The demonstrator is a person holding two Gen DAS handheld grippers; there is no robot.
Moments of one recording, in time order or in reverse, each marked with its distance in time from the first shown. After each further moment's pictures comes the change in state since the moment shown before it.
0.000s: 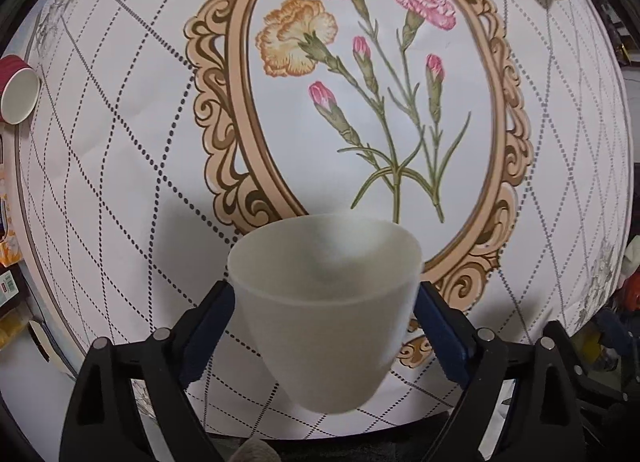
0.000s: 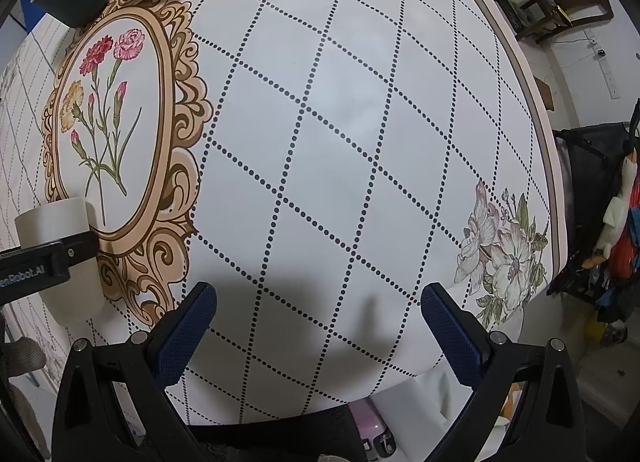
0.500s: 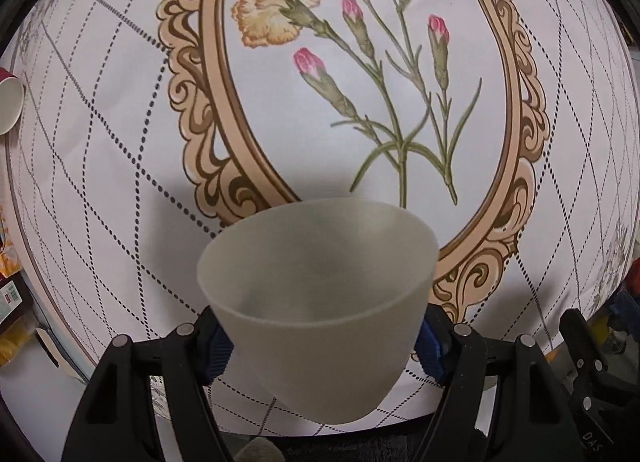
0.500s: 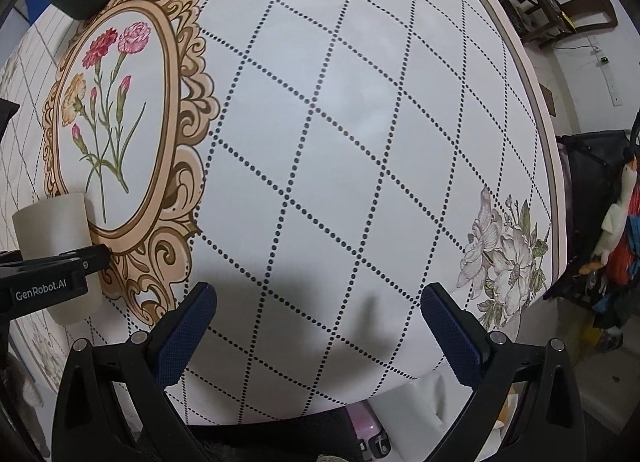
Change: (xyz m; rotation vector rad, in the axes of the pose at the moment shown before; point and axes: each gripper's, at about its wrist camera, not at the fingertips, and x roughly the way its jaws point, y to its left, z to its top) left arm 0.061 -0.028 -0.019 0.039 0.061 0.038; right arm 0.020 0.000 -0.004 -0.026 0.003 0.009
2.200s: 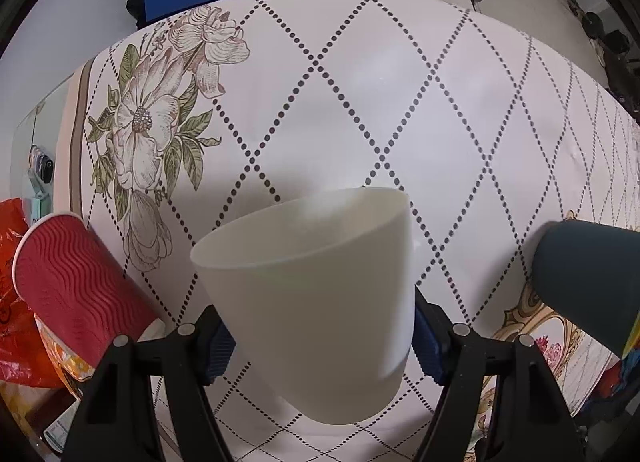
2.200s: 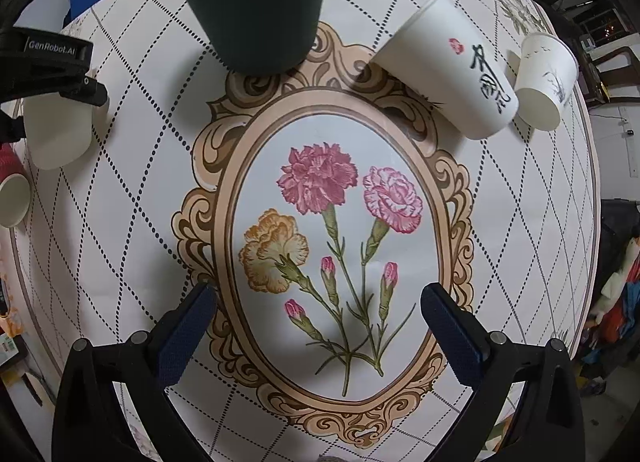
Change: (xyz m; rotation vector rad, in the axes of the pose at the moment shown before) left arm -0.089 0.240 0.245 -0.224 -0.182 -0.021; right arm 0.008 0.362 0.197 -0.145 -0.039 0.014
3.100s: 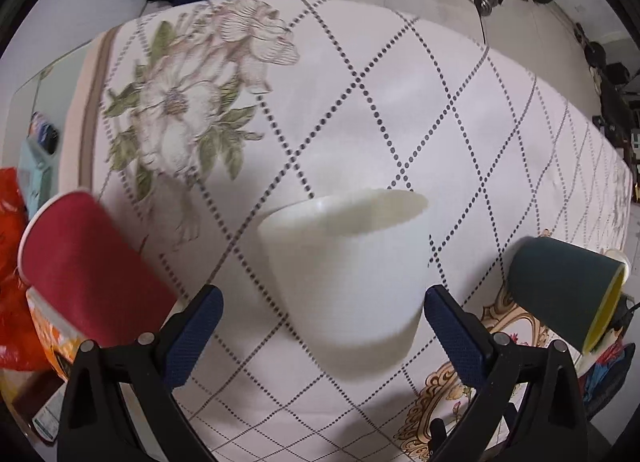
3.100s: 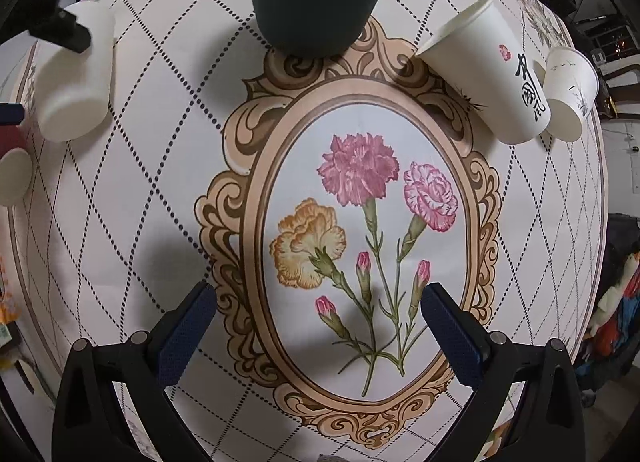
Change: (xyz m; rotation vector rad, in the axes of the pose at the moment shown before) left arm -0.020 0.045 0.021 -0.081 0.075 -0.104; right arm 0.013 0.051 -0.015 -0.065 0.039 -0.013
